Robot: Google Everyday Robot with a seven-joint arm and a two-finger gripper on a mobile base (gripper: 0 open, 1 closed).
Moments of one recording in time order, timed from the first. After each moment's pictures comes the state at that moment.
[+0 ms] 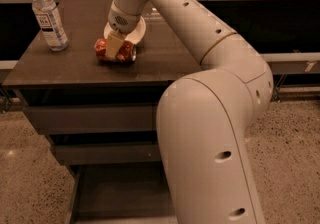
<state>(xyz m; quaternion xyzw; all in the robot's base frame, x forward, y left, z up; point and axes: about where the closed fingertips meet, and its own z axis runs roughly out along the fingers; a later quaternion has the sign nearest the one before) 0.721 0.127 0.849 -0.63 0.75 0.13 0.17</state>
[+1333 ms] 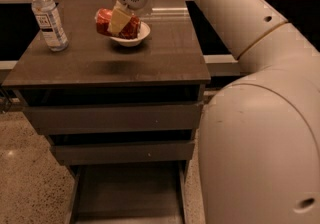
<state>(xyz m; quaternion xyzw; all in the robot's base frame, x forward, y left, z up) 0.705 0.103 0.943 -0.63 0.71 0.11 0.28</state>
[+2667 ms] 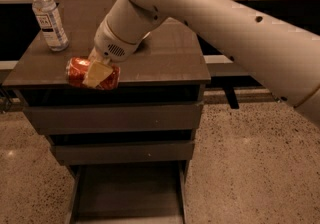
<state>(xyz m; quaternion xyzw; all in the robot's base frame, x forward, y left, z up) 0.553 0.152 0.896 -0.68 0.65 0.19 0.28</state>
